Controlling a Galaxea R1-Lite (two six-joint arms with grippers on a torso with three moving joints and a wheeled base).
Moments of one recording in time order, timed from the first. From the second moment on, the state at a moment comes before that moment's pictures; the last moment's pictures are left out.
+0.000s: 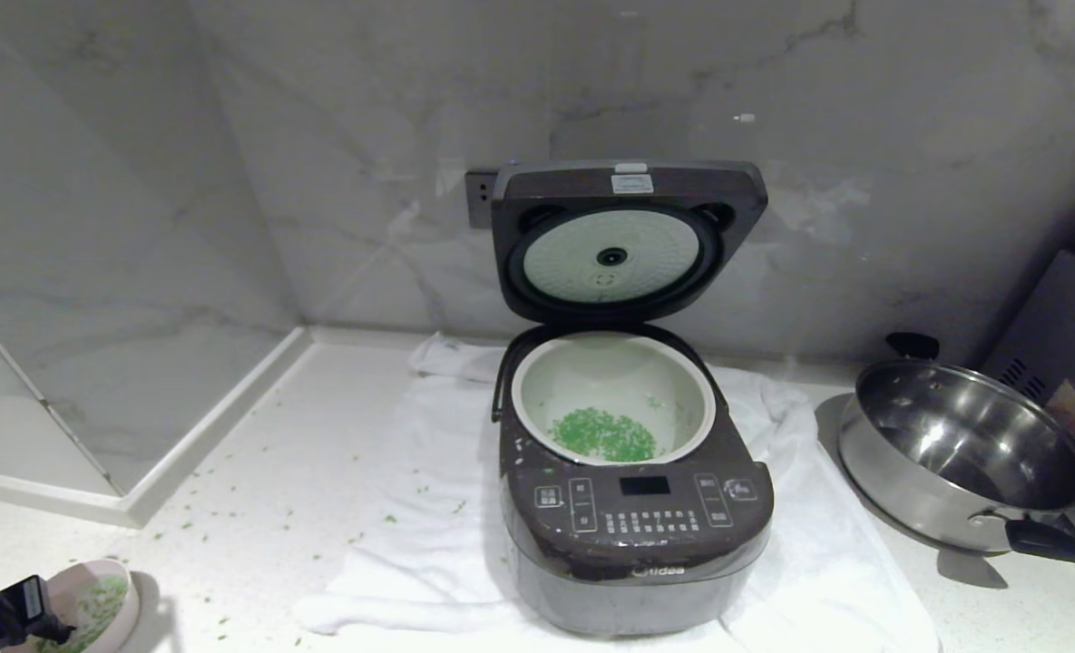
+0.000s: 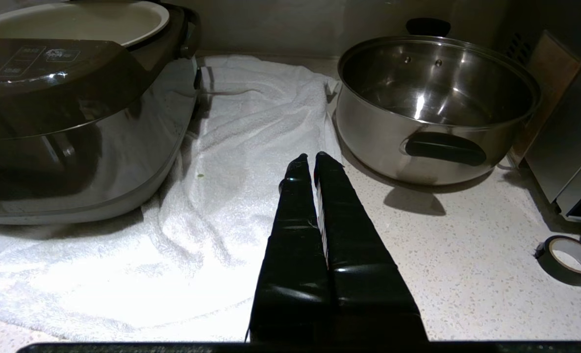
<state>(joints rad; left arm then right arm) 0.73 2.06 -0.84 0.12 0.00 0.00 0.00 0.00 0.00 0.00 0.00 0.00</state>
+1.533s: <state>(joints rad) 0.49 1.98 -0.76 0.14 -0.03 -0.12 0.00 0.00 0.00 0.00 0.00 0.00</state>
